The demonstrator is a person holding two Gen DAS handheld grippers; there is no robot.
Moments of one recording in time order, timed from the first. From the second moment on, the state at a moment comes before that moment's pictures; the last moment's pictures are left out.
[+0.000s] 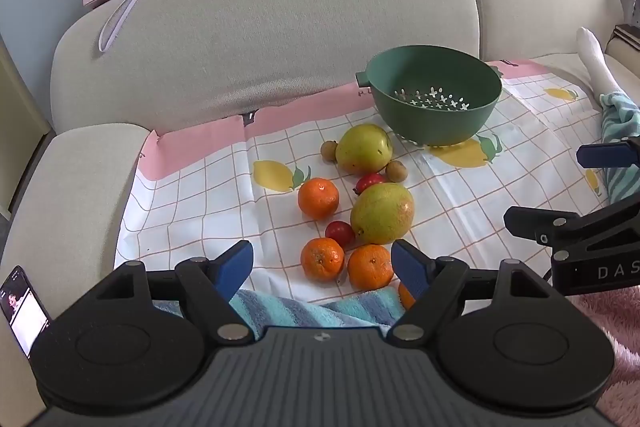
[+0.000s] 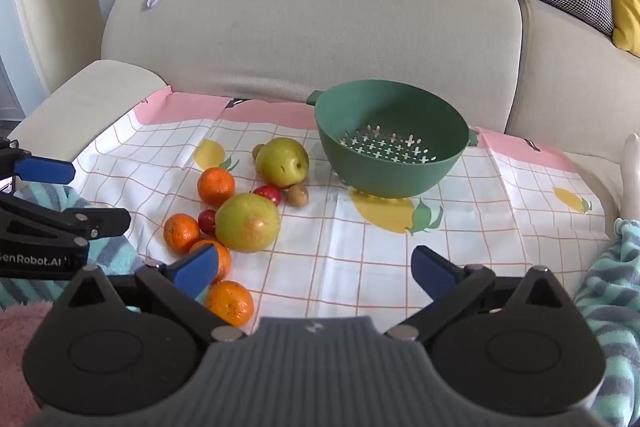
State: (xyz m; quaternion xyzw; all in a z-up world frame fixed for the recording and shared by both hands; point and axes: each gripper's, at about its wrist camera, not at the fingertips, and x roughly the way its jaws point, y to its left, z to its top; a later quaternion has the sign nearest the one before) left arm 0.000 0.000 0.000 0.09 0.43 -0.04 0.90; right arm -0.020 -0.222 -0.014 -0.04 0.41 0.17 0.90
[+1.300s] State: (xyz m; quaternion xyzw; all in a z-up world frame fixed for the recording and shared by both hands) left arm 0.000 0.000 0.000 0.09 0.43 -0.04 0.90; right arm -0.021 -0.222 -0.017 -0.05 0.41 0.16 0.90
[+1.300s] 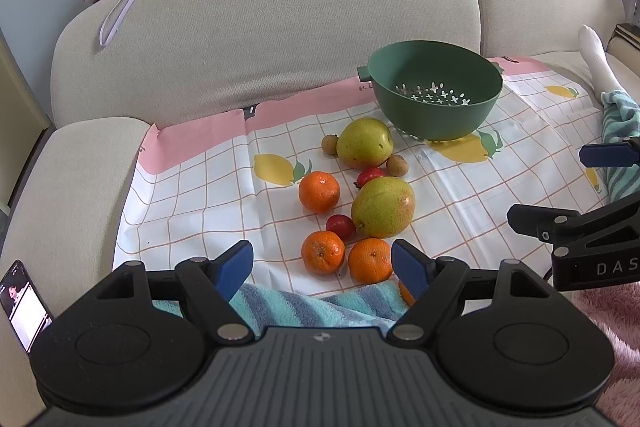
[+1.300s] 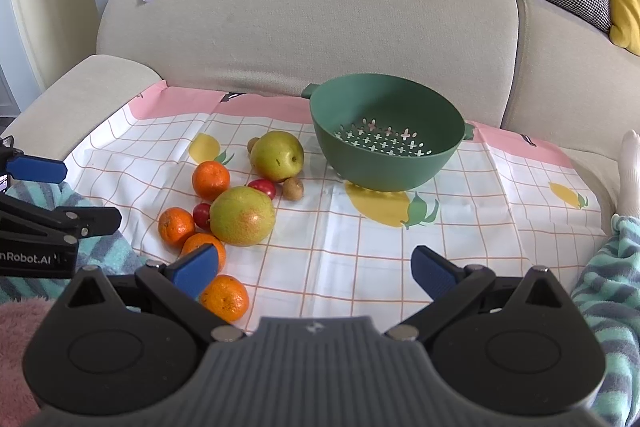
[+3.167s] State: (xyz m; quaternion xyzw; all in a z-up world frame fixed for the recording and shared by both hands) left arm -0.003 0.001 -0.013 0.09 0.44 -0.05 0.89; right arm -0.024 -0.228 -0.025 -0.04 0.42 0.16 0.89
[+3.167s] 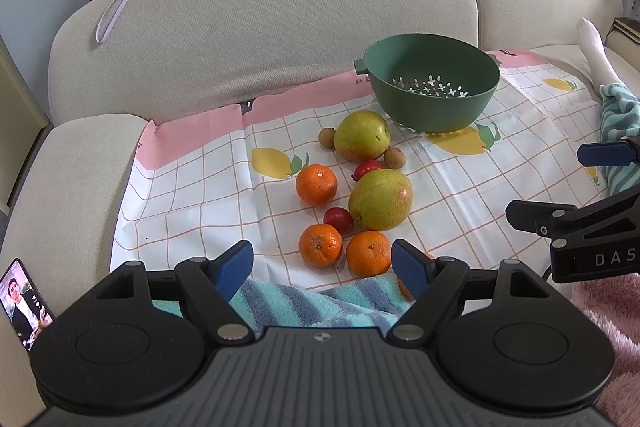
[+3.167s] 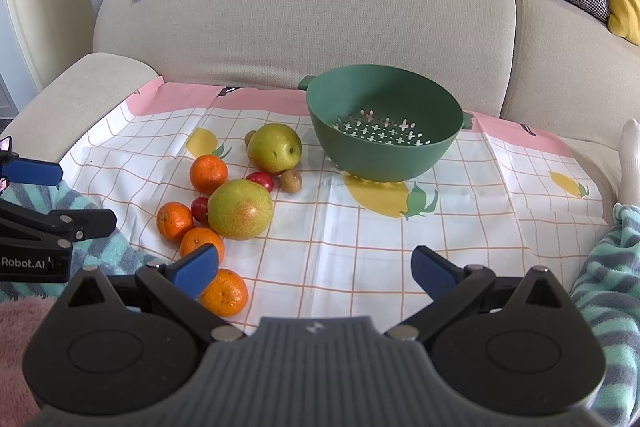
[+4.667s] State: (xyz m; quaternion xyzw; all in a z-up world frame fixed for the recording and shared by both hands) left arm 0.084 -0.020 -0.101 0.09 0.59 -0.14 0.79; right arm 0.031 -0.163 -0.126 -0.01 0.57 0.31 0.76
